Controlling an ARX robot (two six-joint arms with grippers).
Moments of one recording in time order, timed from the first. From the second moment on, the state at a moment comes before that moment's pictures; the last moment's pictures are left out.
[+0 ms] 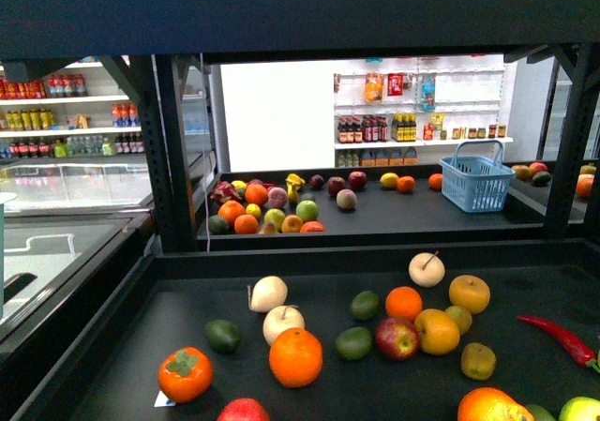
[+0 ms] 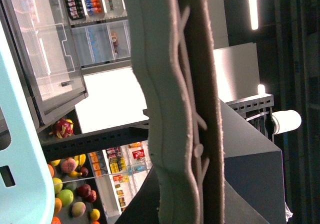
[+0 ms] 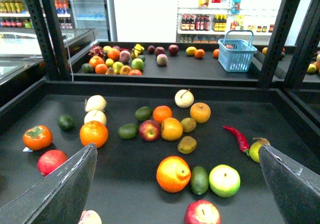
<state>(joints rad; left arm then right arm) 0.48 2.13 1.34 1.13 0.22 -1.49 0.00 0.01 0.02 0.00 0.00 -0.01</state>
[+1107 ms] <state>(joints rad) 0.51 2.07 1.25 0.98 0.34 -1.29 0.00 0.01 0.02 0.00 0.00 -0.01</state>
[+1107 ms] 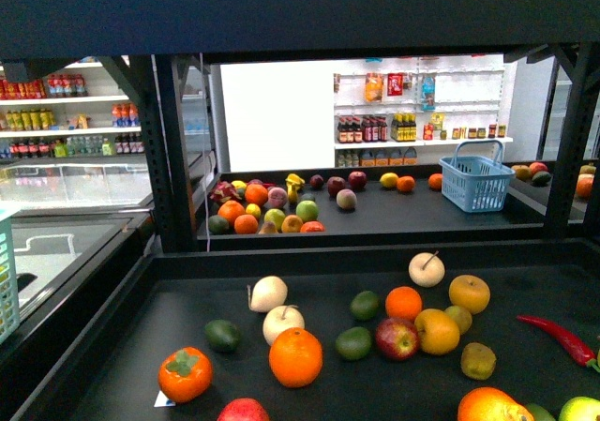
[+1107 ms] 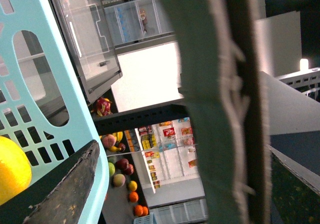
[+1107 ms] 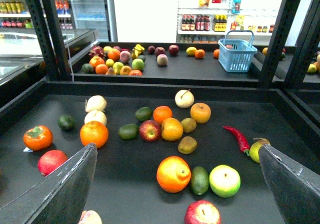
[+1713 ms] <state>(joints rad) 0.49 1.24 0.88 0.27 0.26 -0.36 0.00 0.01 0.02 0.00 0.00 -0.01</state>
